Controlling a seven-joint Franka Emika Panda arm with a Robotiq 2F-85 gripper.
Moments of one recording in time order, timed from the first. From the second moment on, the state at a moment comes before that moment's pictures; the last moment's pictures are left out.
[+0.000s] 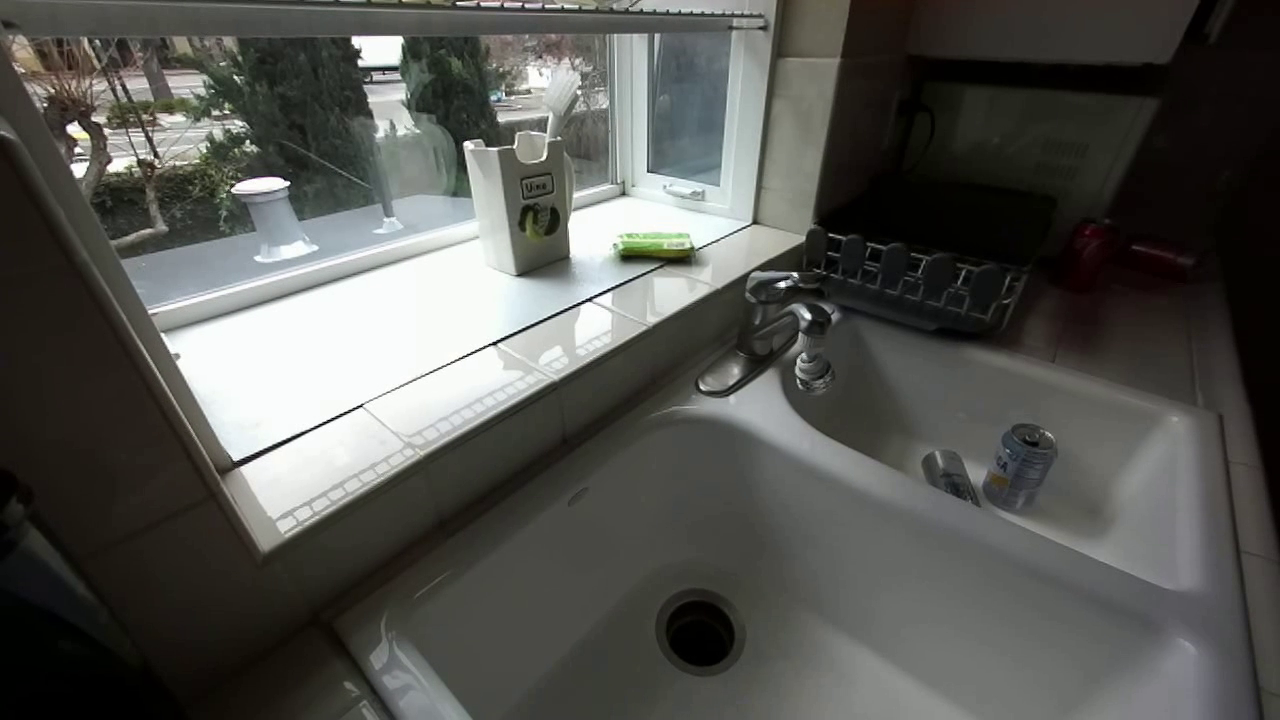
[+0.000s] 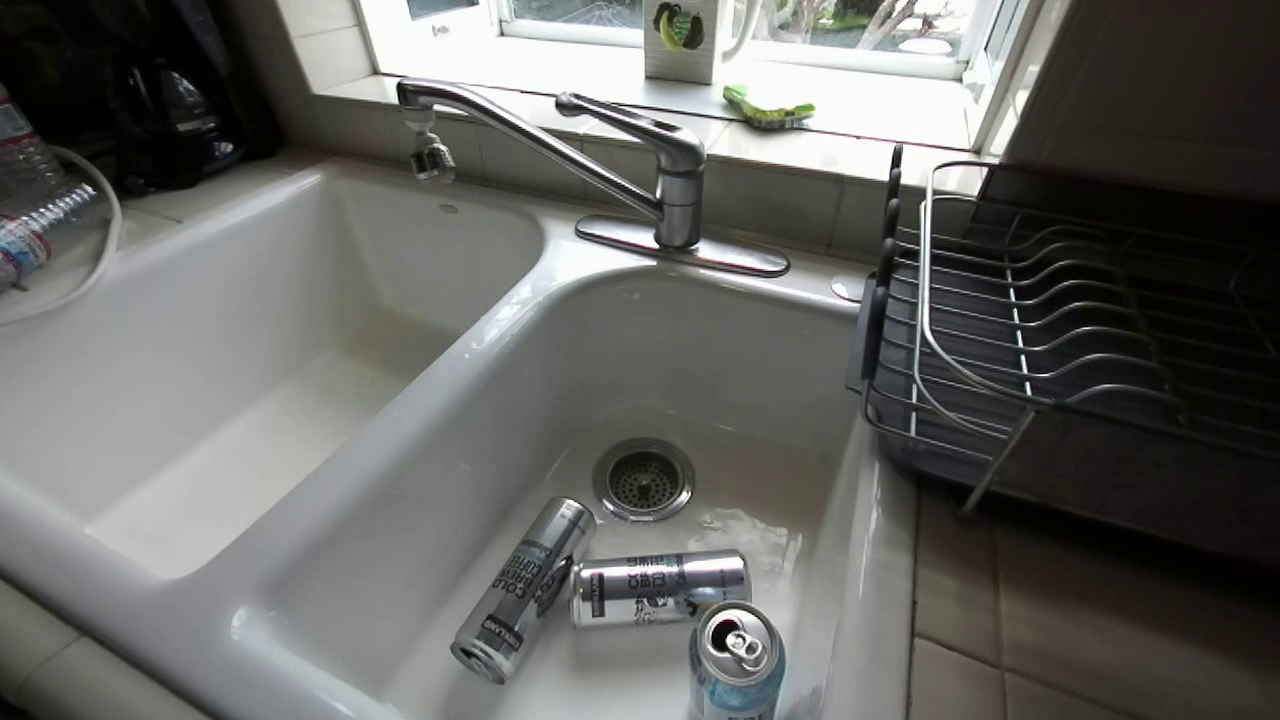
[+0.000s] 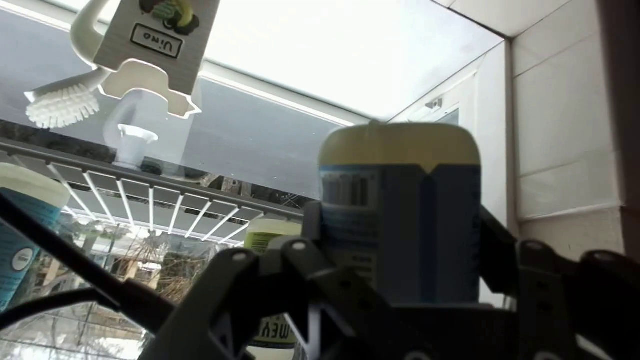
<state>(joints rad) 0.25 -0.20 0.05 -1.82 0.06 2.53 -0.28</state>
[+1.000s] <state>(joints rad) 0.40 -0.26 -0.01 -2.10 0.70 2.51 -1.00</state>
